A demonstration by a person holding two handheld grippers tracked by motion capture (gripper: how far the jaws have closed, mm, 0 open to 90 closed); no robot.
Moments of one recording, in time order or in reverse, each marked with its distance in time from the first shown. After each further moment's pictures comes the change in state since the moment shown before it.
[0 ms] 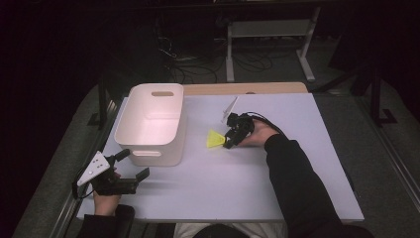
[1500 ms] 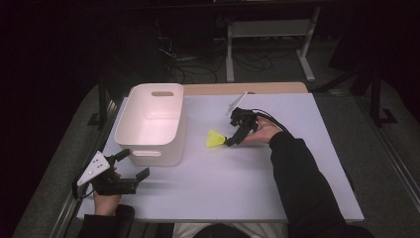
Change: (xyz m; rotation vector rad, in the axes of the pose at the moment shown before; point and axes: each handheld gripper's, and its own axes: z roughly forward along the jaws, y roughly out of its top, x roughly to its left) left arm 0.000 0.000 0.000 -0.004 -0.003 0.001; right arm -0.003 -0.006 -0.015 -0.120 -0.070 0.090
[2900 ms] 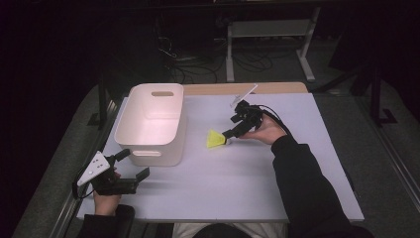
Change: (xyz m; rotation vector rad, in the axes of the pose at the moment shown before) left arm 0.000 0.000 0.000 0.000 0.001 0.000; right arm 0.022 0.009 -0.041 -0.126 -0.067 0.110
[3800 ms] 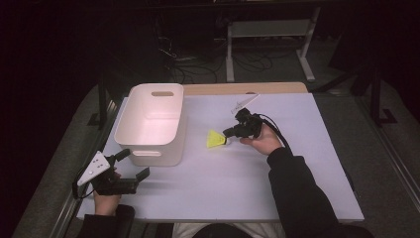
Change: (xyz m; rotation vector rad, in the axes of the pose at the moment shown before) left arm 0.000 0.000 0.000 0.000 0.001 0.000; right arm 0.013 -0.020 0.011 -0.081 0.009 0.073
